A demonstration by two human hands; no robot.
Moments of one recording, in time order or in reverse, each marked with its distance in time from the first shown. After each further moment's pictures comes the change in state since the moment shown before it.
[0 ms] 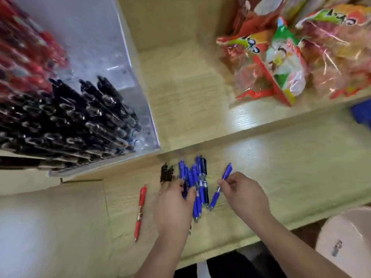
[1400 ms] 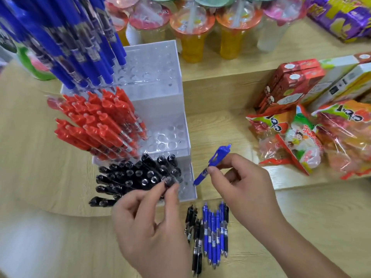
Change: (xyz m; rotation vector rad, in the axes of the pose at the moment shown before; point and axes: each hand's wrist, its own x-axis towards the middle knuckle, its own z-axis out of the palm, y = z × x) left_hand -0.017 0.085 -0.193 -0.588 0.948 0.080; right_hand -0.034 -0.189 -0.151 0.554 0.090 -0.591
